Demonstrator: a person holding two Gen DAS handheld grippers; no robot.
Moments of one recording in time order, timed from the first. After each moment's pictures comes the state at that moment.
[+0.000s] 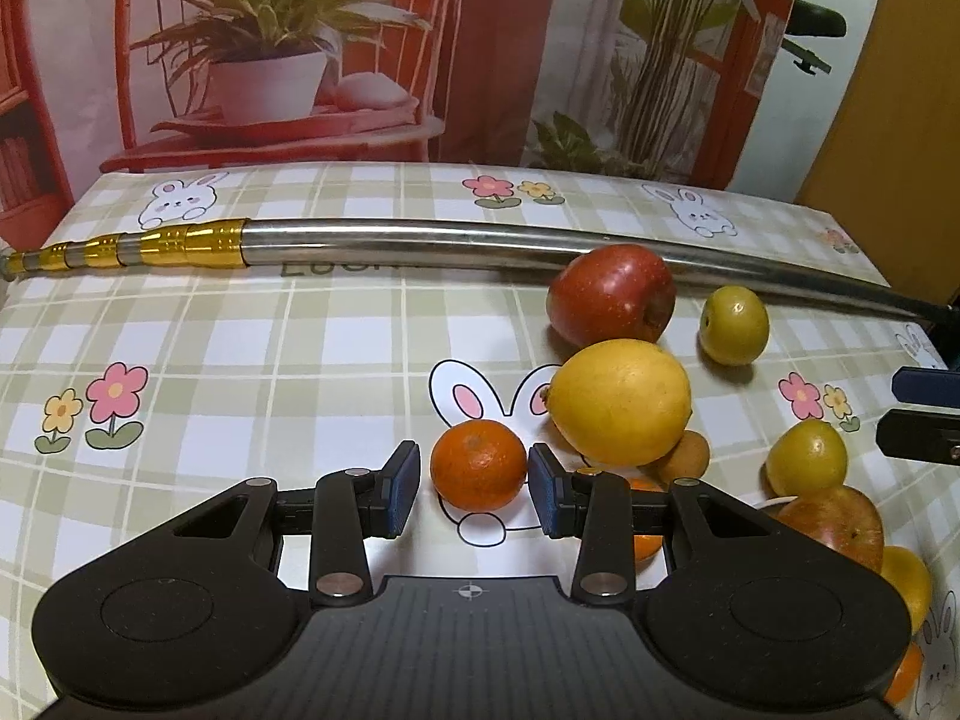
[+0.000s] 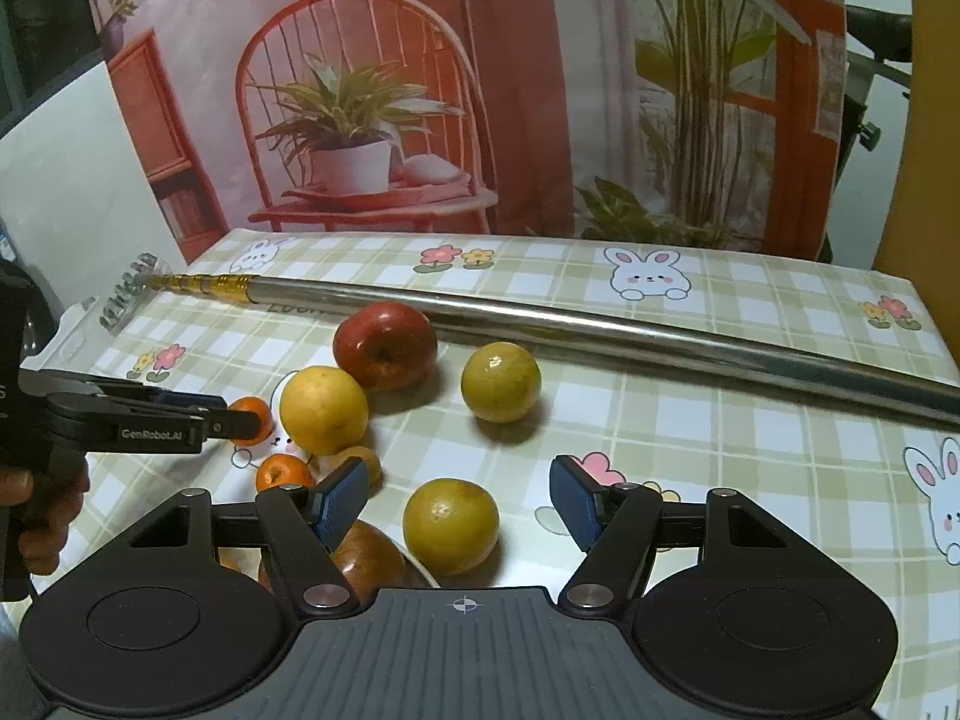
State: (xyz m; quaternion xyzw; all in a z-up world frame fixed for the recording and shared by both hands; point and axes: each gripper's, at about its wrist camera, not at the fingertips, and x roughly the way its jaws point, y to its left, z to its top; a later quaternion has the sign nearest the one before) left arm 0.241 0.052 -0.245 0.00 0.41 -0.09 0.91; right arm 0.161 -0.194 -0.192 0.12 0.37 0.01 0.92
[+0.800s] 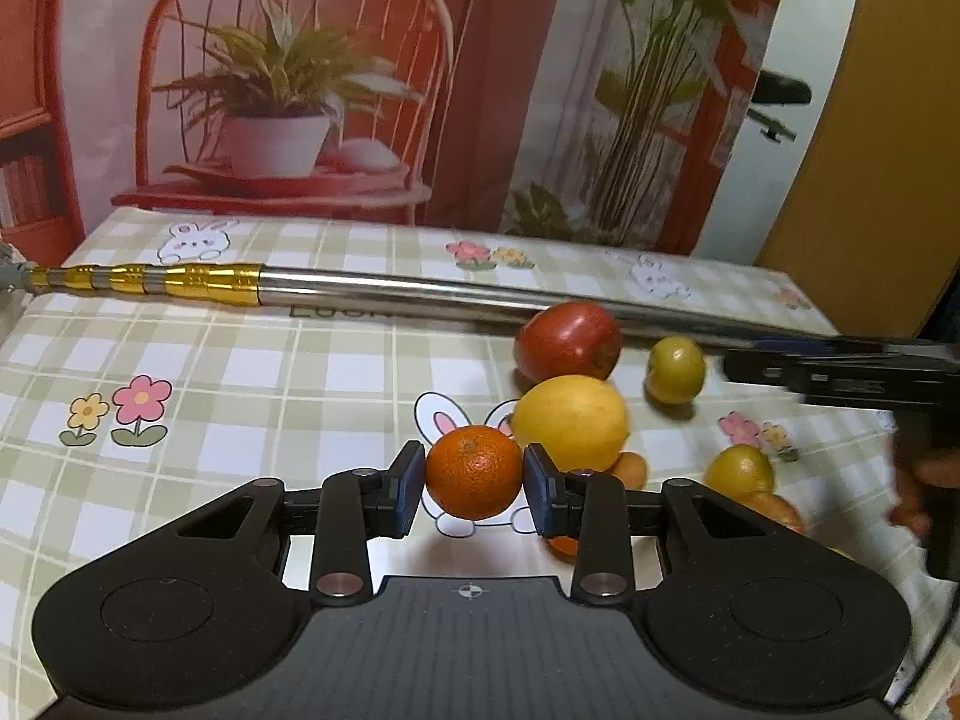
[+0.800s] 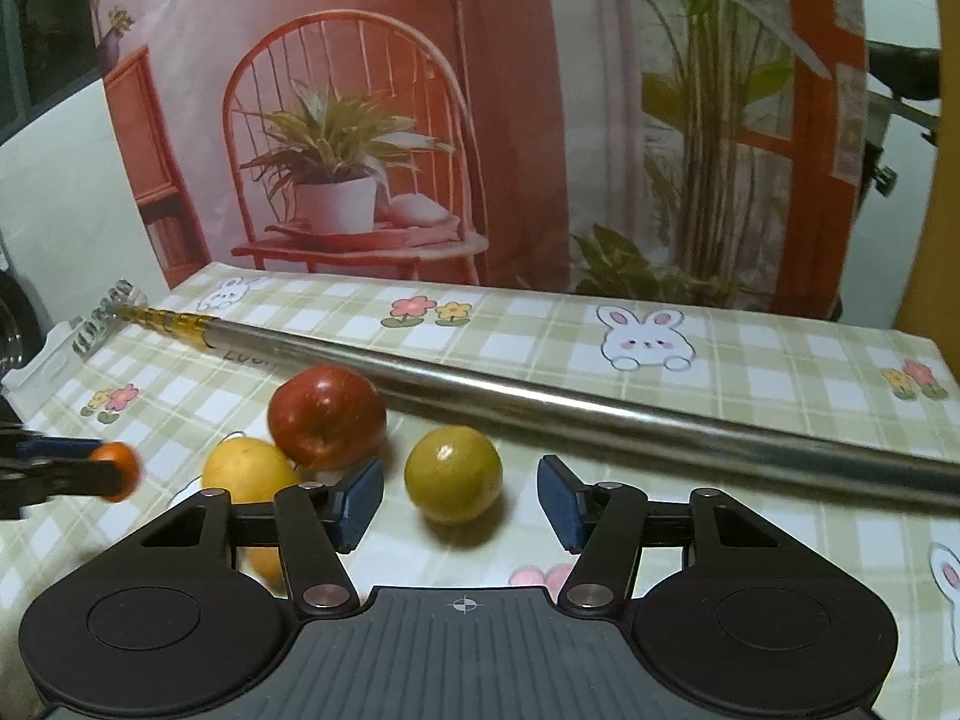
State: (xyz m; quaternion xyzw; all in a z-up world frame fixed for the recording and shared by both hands) left arm 0.194 0.062 -0.219 -0.03 0.34 -0.11 0.93; right arm 0.215 -0.214 -0.218 0.10 0.32 0.02 0.94
